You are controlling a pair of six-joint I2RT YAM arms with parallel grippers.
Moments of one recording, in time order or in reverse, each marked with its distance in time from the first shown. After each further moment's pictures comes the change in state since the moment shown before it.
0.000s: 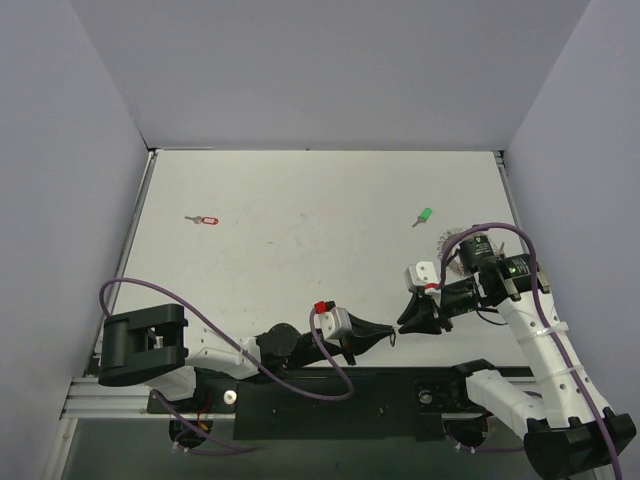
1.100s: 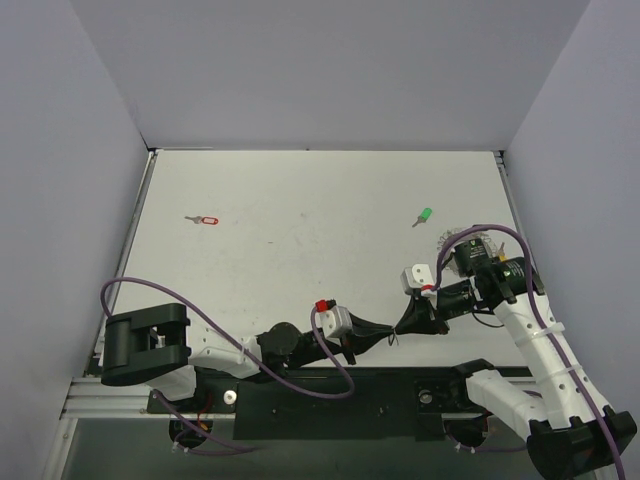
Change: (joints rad) left arm 0.011 0.012 0.001 0.004 0.019 -0.014; right arm 0.042 -0.009 -0.047 0.055 -0.010 0.053
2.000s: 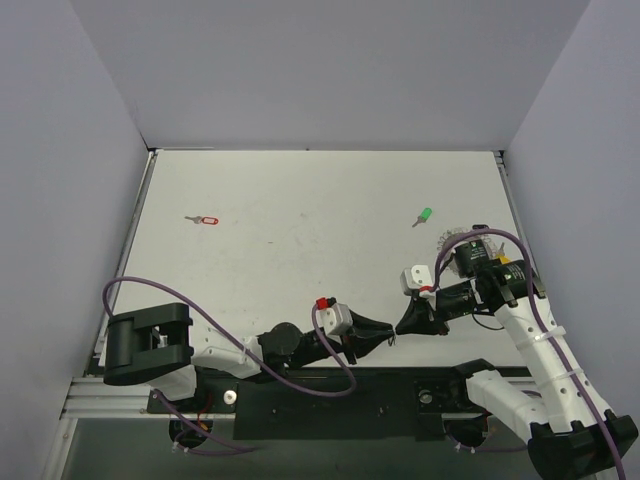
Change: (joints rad) left arm 0.004 0.017 0.000 -0.001 -0.015 -0.037; right arm 0.000 -0.021 -0.014 0.031 0.011 0.036
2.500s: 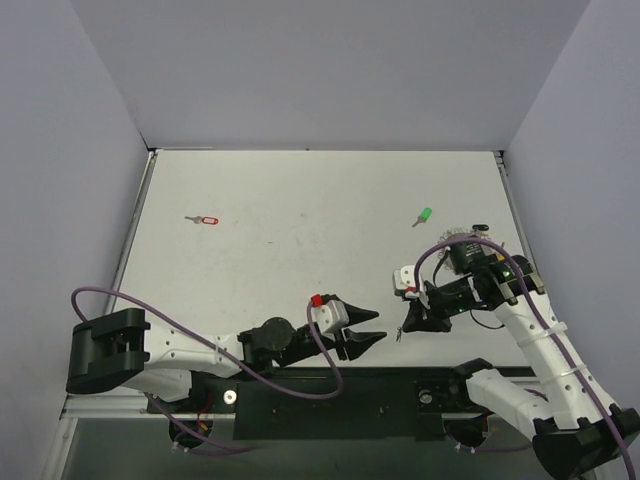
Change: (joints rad) left arm 0.001 -0.207 -0.015 -0.227 -0.043 0.054; right arm 0.061 0.015 0.045 -0.003 0.215 0.089
